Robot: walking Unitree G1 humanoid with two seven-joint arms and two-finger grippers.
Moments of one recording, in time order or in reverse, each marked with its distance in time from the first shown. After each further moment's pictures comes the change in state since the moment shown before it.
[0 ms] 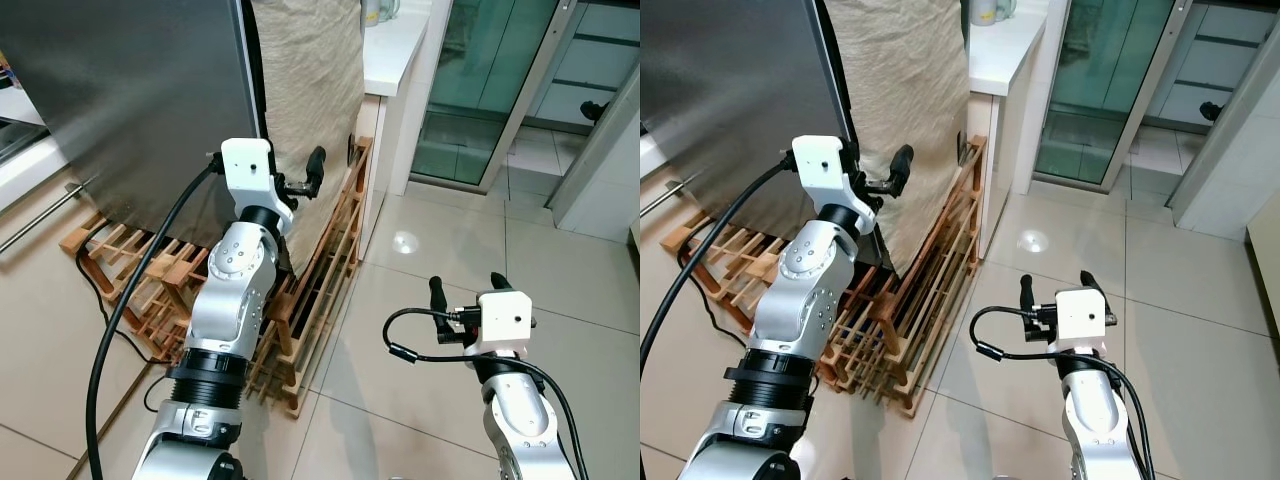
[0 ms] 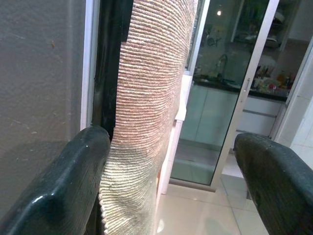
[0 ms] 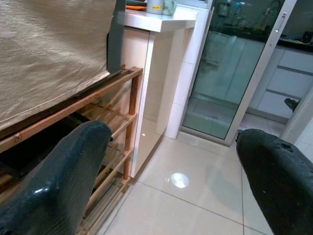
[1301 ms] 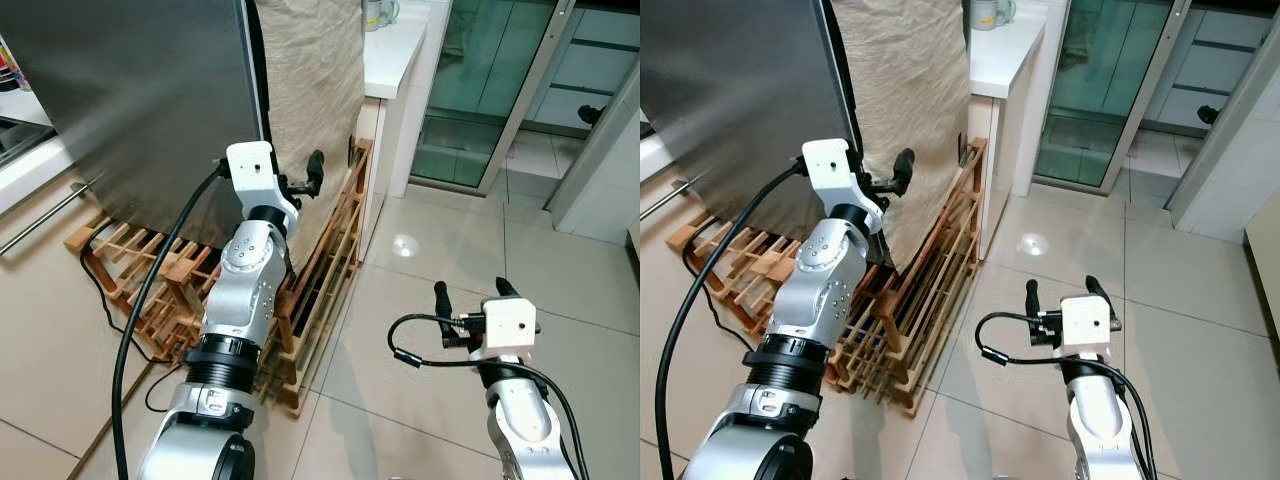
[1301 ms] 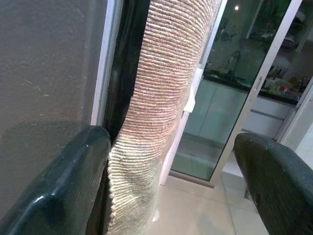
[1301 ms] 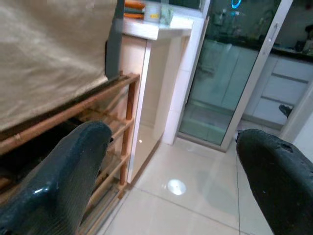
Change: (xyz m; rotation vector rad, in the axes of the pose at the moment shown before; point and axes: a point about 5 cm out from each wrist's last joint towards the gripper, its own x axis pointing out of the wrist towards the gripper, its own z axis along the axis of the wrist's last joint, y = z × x) left arm 0.014 -0.002 -0.016 -0.076 0.054 0.065; right arm 0.000 -0.004 0.002 -0.007 -0.036 -0.010
